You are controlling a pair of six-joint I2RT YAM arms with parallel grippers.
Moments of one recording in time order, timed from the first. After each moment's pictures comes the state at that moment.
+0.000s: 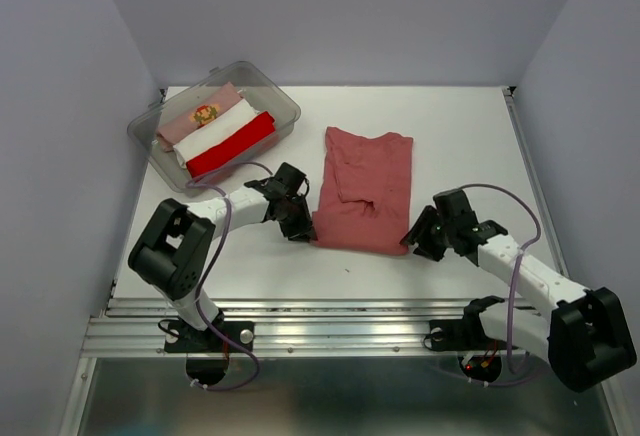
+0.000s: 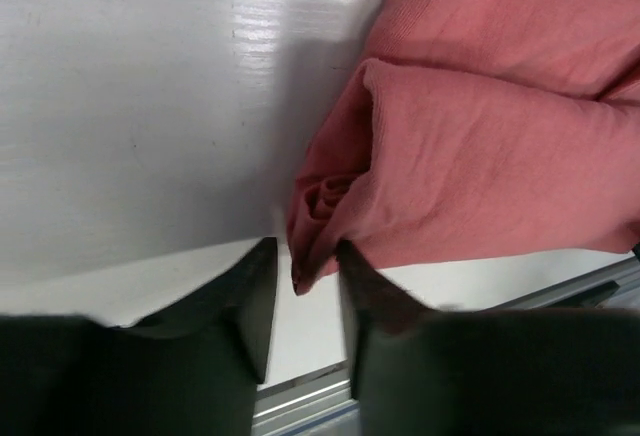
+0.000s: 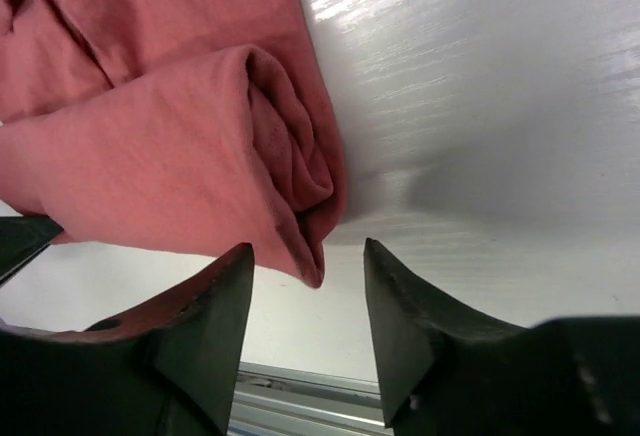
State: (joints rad) left arm -0.59 1.63 0.90 -0.42 0.21 -0.88; right arm 0.36 1.08 0.52 -0.44 -0.11 0.94
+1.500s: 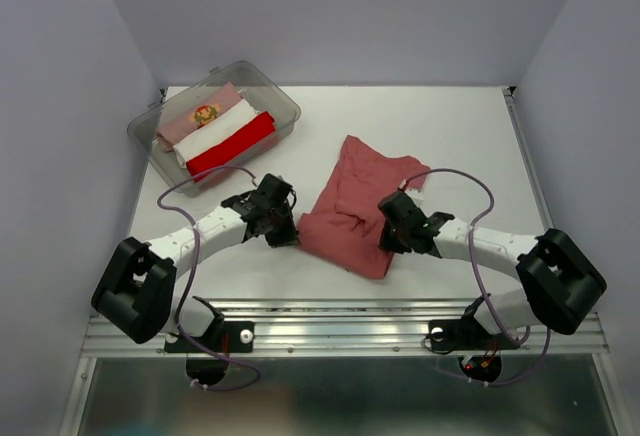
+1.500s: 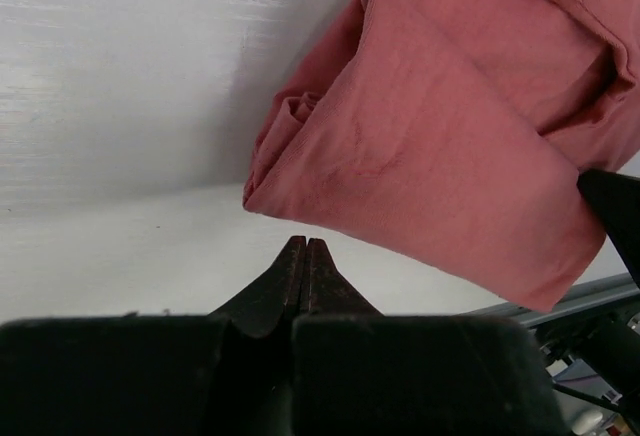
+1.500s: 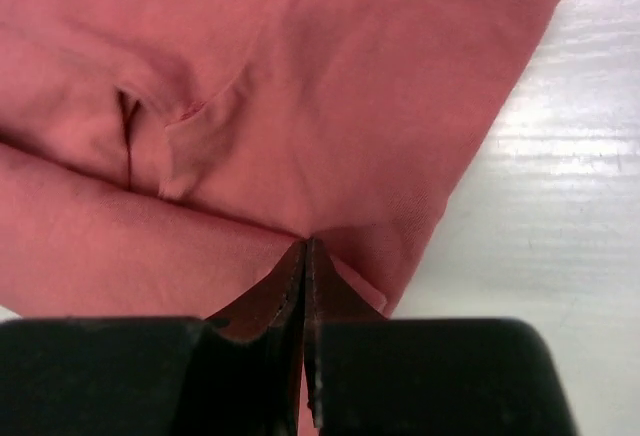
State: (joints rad) left arm -0.61 1.35 0.76 -0.47 0.08 -0.86; right arm 0.70 1.39 0.65 -0.26 0.21 0.89
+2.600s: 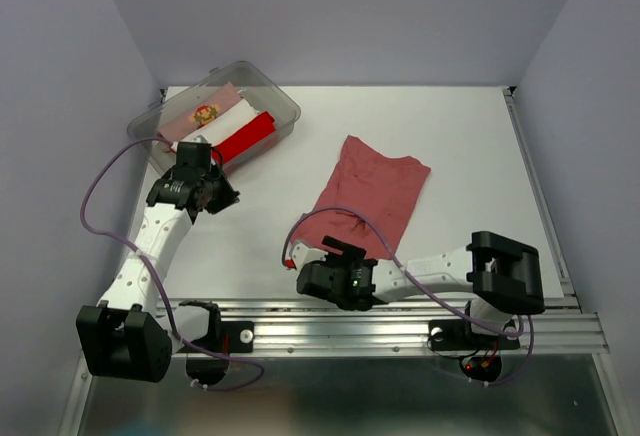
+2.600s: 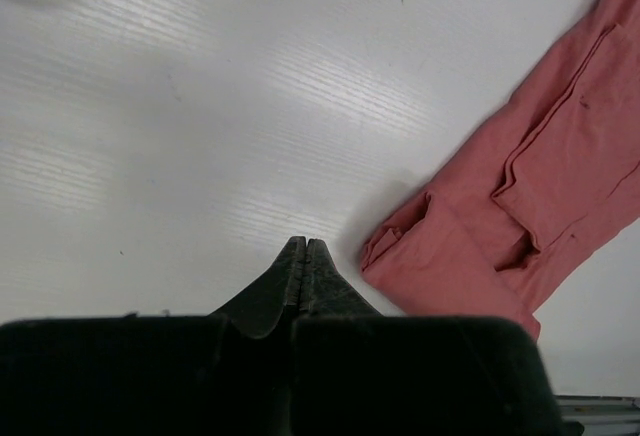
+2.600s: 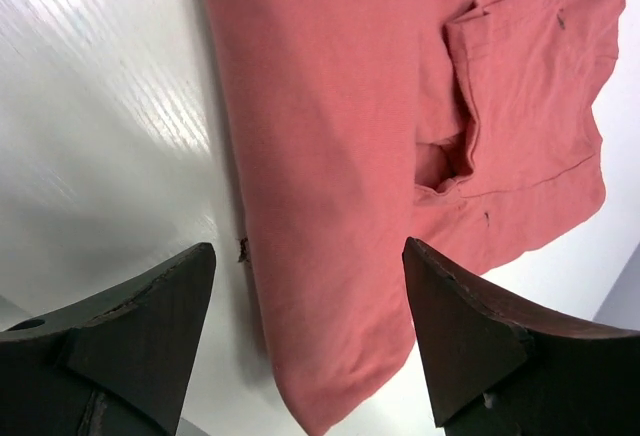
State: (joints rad) left arm -0.13 1.12 0.97 -0.74 0.03 -0.63; right arm 1.39 1.66 0.98 -0.41 0.77 0.00
